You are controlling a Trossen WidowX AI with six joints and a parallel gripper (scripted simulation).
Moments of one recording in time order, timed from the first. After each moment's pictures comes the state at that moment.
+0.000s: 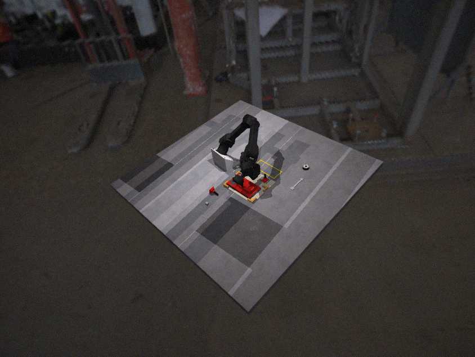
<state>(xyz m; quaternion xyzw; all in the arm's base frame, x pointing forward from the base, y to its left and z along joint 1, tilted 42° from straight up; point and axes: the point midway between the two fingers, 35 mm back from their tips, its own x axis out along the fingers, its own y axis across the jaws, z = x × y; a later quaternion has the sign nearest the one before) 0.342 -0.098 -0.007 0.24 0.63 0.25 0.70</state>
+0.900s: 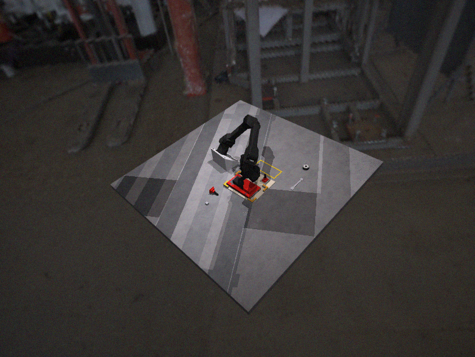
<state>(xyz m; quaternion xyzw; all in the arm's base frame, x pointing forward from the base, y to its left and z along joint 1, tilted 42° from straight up) 0.341 -0.084 -0.022 0.24 0.63 0.26 0.70</state>
